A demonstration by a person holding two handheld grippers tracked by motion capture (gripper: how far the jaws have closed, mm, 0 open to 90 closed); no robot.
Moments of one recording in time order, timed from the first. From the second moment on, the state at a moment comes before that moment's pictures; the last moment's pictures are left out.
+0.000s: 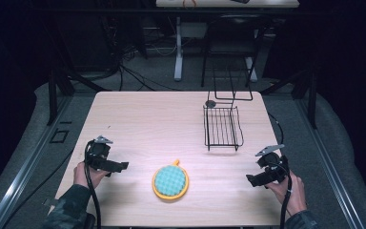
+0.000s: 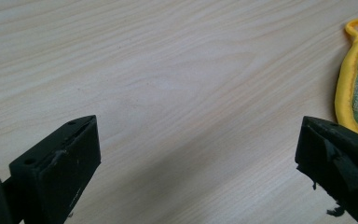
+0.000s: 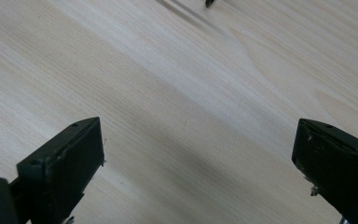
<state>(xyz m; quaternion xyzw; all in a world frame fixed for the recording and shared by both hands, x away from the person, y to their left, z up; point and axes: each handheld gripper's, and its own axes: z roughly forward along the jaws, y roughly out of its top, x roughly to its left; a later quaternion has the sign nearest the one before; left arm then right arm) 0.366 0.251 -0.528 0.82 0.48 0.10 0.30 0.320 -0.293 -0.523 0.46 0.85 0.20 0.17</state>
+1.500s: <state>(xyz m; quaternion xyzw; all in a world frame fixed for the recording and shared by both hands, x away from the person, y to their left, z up) 0.362 0.131 -0.530 0.88 0.38 -0.02 0.29 0.317 -0.284 -0.516 0.45 0.85 0.22 0.16</state>
